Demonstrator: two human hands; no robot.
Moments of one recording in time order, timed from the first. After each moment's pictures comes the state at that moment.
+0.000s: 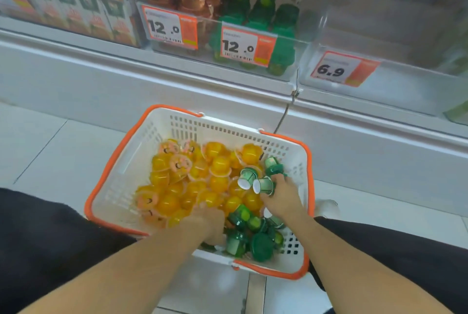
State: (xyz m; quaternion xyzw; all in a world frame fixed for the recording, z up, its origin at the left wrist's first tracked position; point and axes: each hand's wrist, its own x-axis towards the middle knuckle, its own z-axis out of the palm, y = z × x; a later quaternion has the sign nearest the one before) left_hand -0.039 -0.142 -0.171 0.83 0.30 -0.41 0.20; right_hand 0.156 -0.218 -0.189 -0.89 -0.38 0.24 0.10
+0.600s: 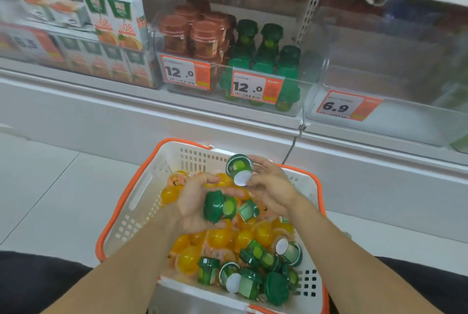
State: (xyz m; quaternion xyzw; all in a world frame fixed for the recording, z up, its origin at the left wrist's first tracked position) left_hand -0.059 -0.065 -0.075 0.32 0.38 0.00 0.87; right_hand 0.120 -0.132 -0.082 -0.53 -0.19 0.58 0.59
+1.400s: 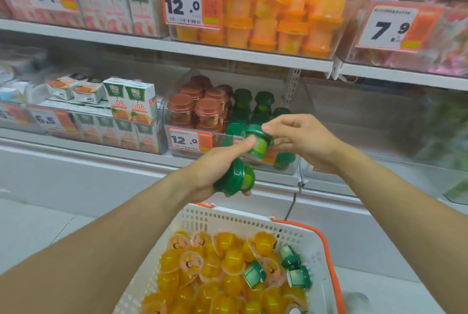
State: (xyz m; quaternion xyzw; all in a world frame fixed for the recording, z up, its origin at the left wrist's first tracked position) left_hand -0.009 0.002 0.098 0.63 0.31 0.12 0.70; right_hand 0.176 -0.073 0.132 -0.63 -0.49 0.38 0.48
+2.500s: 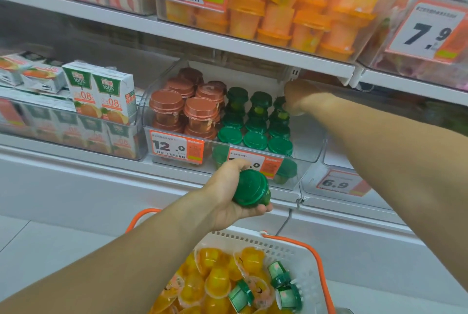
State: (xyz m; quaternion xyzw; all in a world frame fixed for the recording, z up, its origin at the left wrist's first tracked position) left_hand 0.039 0.018 0.058 0.34 0.36 0.11 0.86; right_hand 0.298 0.086 0.136 -0.85 -0.50 -0.08 -0.13
